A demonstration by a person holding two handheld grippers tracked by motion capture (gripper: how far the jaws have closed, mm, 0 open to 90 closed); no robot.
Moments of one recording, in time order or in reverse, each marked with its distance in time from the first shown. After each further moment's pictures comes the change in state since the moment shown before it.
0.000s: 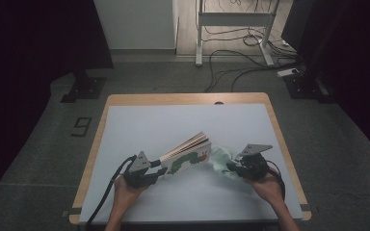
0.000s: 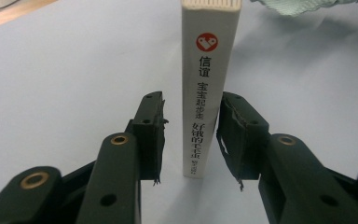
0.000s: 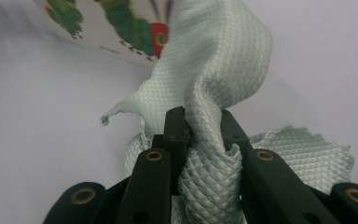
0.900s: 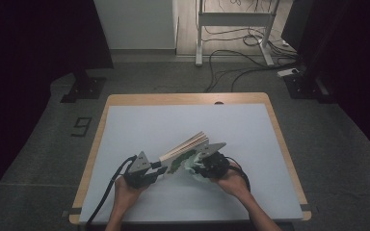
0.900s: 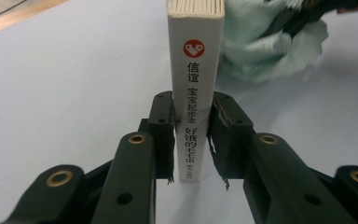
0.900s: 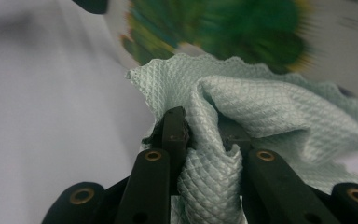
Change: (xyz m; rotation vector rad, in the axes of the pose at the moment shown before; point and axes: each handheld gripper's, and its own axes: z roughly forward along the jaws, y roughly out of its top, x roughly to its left) left arm -0.001 0.000 0.001 -0.014 -0.019 0.017; right arm 0.062 0.055 0.078 0.062 0.146 -0.191
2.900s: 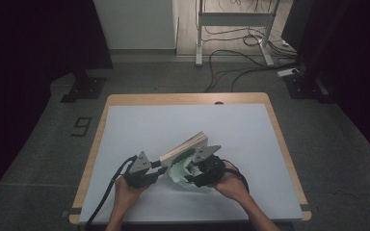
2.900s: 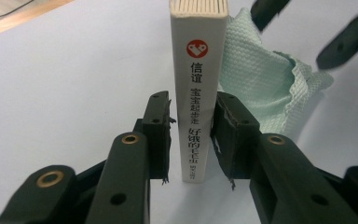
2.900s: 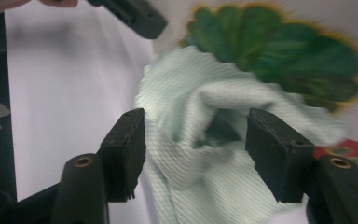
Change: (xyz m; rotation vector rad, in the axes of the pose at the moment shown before) left arm -0.001 0.000 0.001 0.000 0.016 -0.001; right arm 0.016 0.012 -0.016 -0.021 0.018 -0.050
